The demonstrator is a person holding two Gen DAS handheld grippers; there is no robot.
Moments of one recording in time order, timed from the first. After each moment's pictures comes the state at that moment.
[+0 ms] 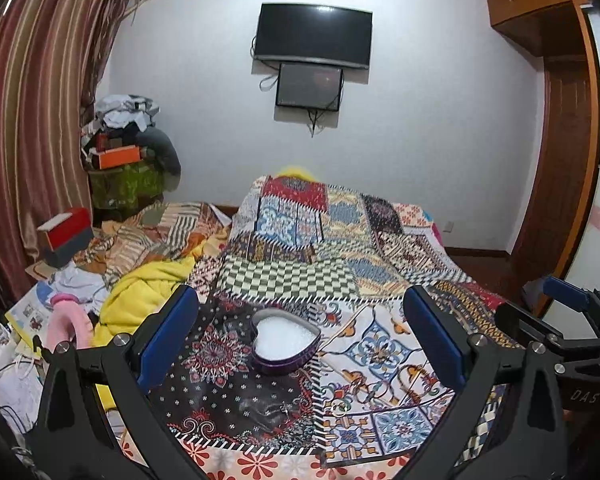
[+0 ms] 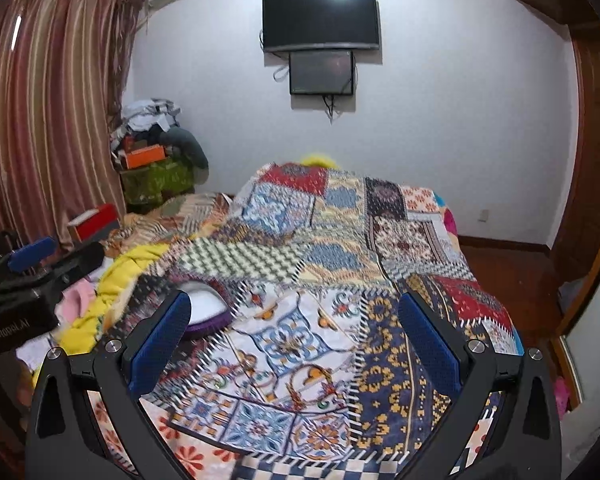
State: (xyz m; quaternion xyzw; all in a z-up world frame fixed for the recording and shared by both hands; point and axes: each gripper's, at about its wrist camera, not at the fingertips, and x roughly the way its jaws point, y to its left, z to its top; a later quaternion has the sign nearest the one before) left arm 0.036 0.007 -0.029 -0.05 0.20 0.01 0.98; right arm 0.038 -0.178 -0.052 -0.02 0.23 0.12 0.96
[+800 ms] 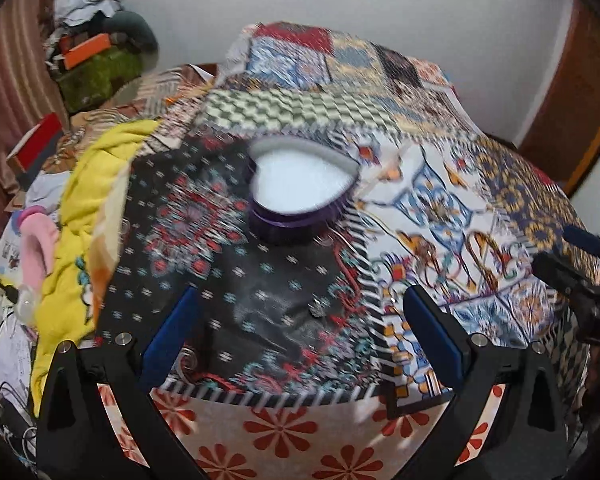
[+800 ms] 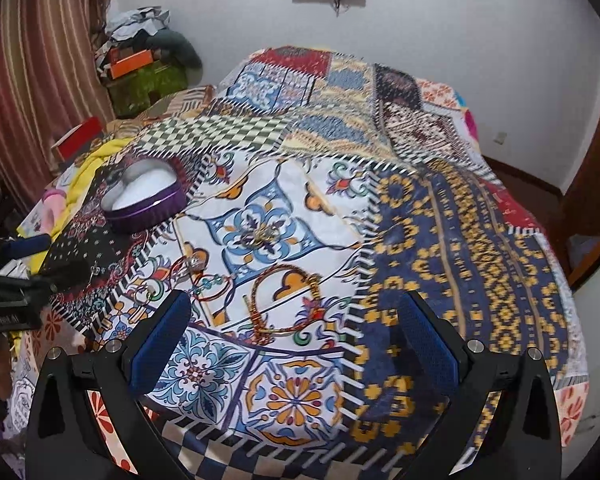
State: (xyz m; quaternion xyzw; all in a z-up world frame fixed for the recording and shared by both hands) left arm 0.105 0.019 -0.165 -0.04 0.44 -0.03 0.89; right arm 0.094 -0.188 -0.152 -0.05 0.40 0.14 0.90
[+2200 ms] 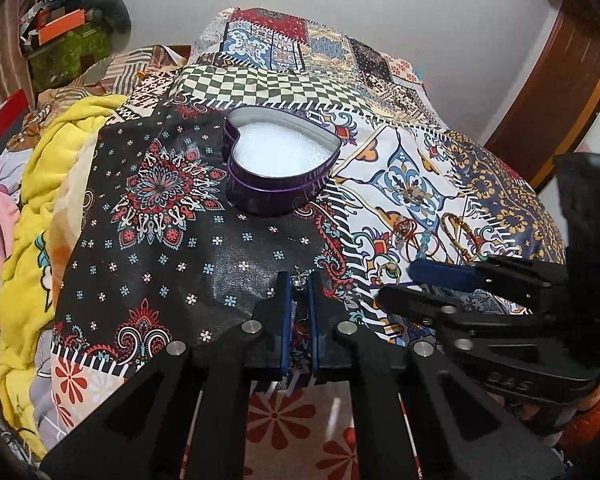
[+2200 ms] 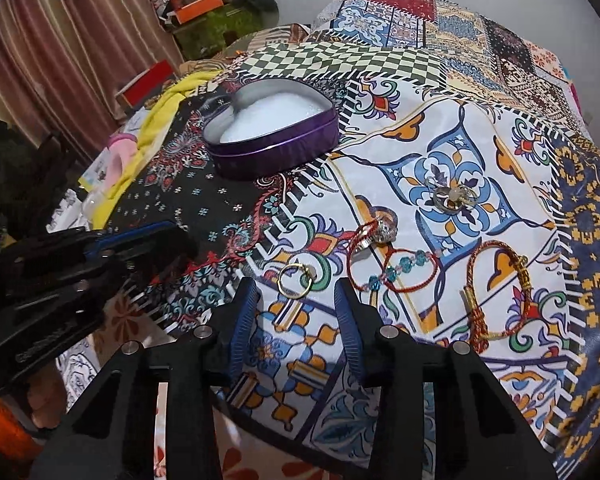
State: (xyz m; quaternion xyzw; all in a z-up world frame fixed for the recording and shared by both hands) left arm 0.098 0.039 -0.177 -0.09 0.45 -0.09 0.89; right arm 0.104 -0.085 -0.194 -0.03 0.49 0.27 0.83
